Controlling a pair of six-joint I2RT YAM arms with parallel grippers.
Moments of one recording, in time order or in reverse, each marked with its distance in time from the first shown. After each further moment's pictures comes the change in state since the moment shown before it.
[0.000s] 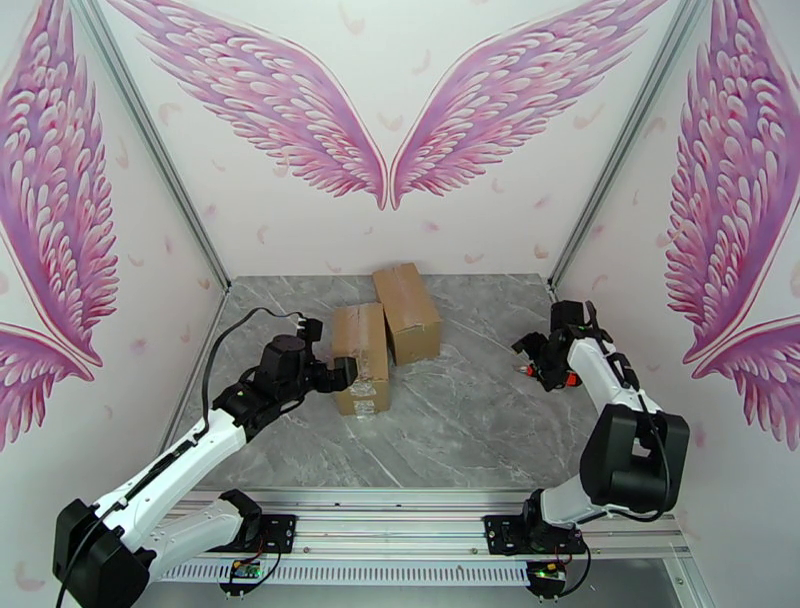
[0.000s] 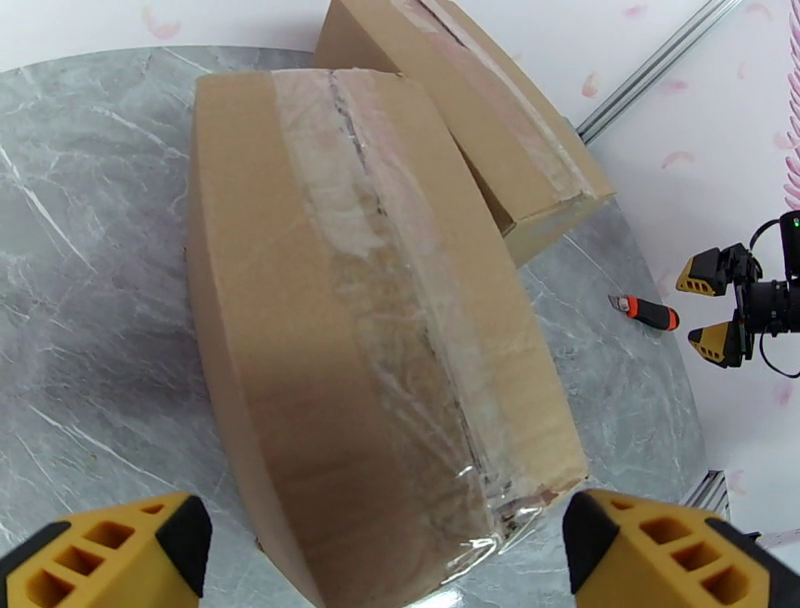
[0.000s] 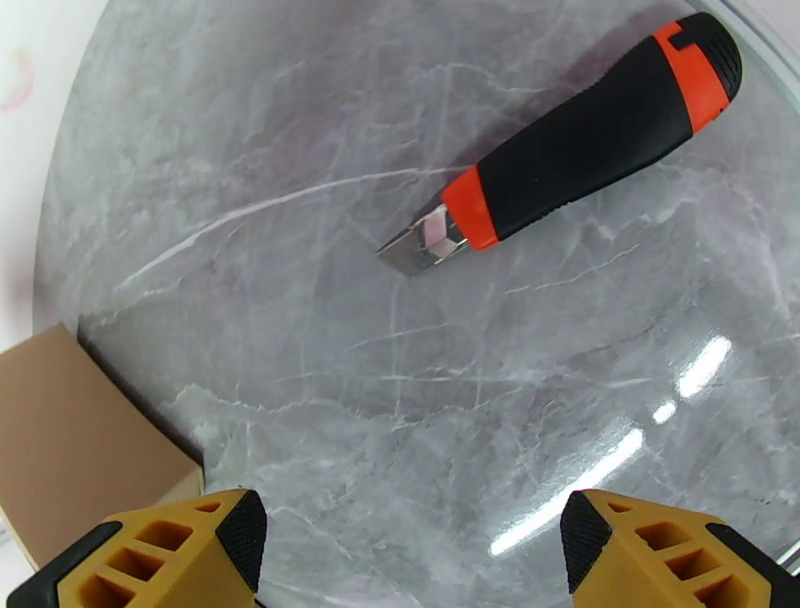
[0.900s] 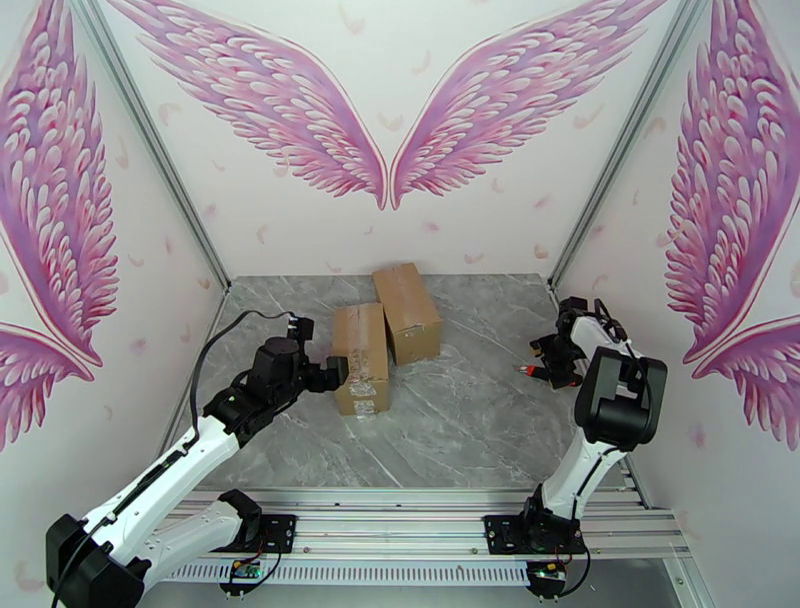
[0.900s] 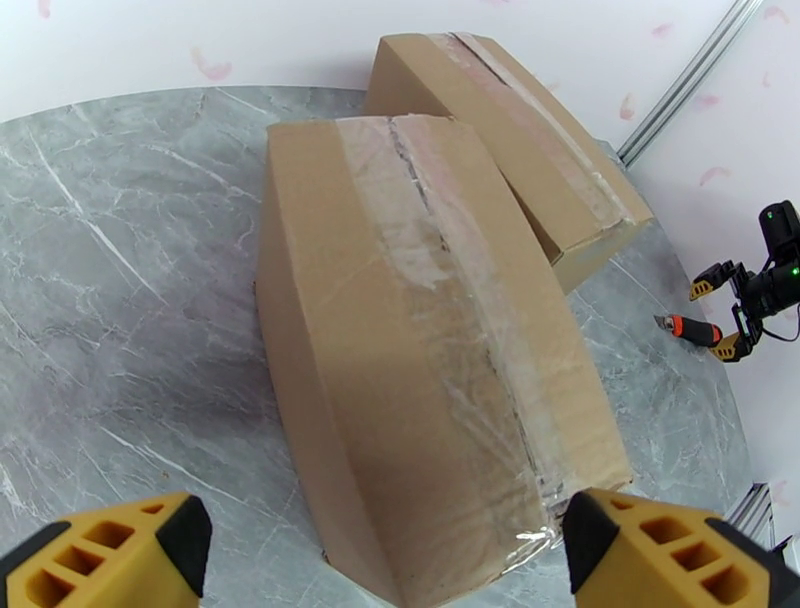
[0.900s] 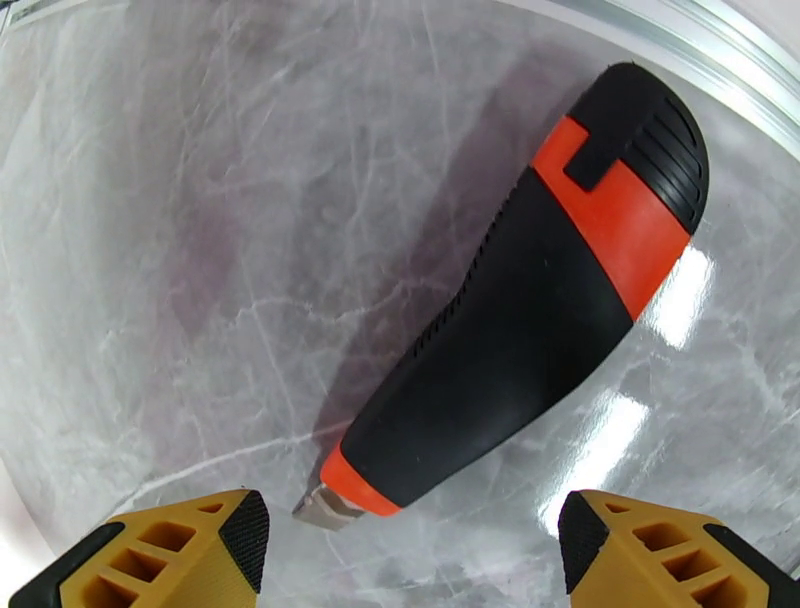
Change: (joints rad) left arm 0.006 -0.053 0.000 -0.038 -0.109 0.059; right arm -0.108 0.365 0.240 -0.053 0.116 0.185
